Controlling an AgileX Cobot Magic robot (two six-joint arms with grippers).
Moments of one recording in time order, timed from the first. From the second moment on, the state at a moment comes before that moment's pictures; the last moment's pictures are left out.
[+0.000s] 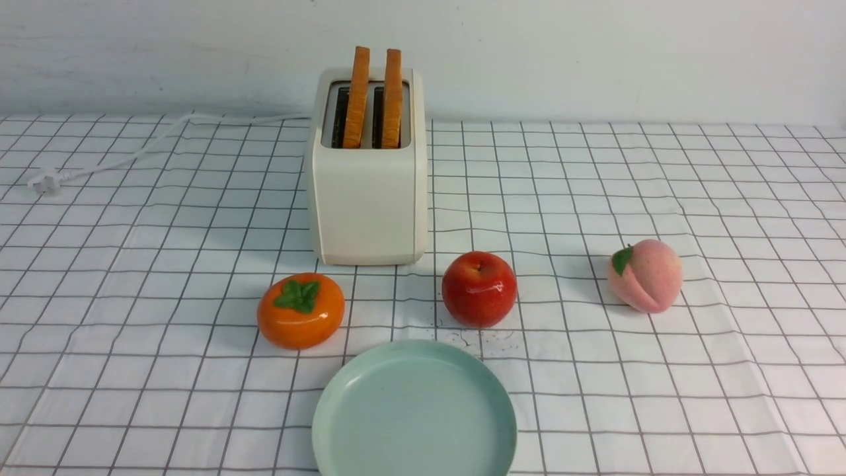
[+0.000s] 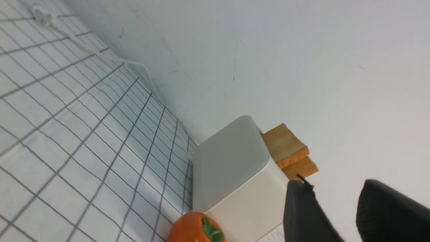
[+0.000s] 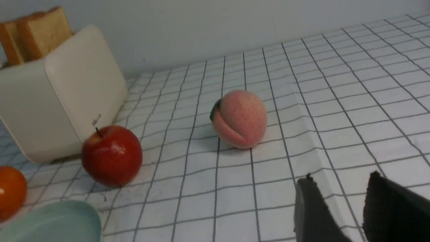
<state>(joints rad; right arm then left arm) 0.02 -0.01 0.03 0.35 0.14 0.01 -0.05 -0.01 0.03 -0.75 -0.10 -0.21</state>
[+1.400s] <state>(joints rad) 0.02 0.46 -0.73 0.59 0.86 -0.38 -0.37 1.40 -1.26 -0.36 0.50 0.14</state>
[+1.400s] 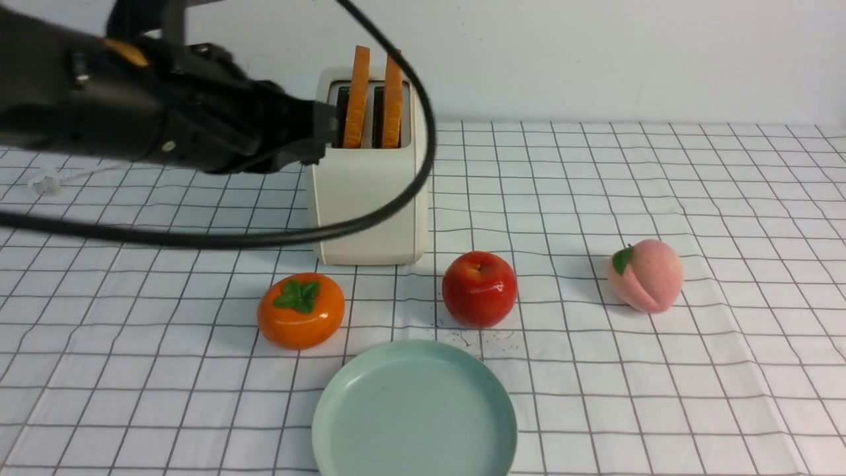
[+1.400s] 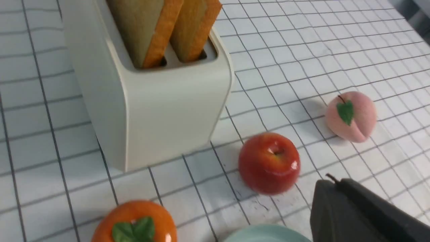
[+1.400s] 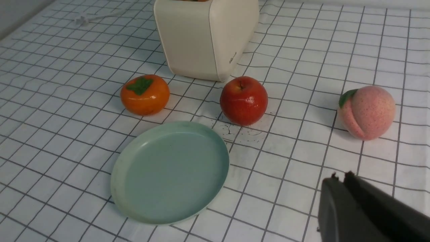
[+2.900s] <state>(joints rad) 0.02 0.47 -0.74 0.67 0.90 -0.41 -0.35 1.92 -1.63 -0.07 0.14 0.11</state>
